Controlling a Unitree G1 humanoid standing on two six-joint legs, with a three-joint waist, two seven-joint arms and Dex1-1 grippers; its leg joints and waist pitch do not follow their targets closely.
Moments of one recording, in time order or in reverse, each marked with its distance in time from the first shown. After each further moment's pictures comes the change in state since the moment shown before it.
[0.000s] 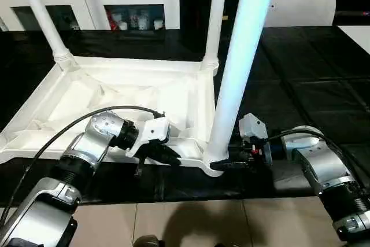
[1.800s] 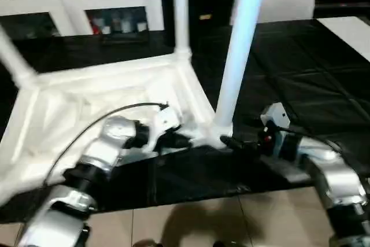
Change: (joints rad) left arm 0.044 -0.074 0.063 -0.063 0.019 0.123 0.215; right arm 0.126 0.025 -0.197 -0.120 0.031 0.095 -0.279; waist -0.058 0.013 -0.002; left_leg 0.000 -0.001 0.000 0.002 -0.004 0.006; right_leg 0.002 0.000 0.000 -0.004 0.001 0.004
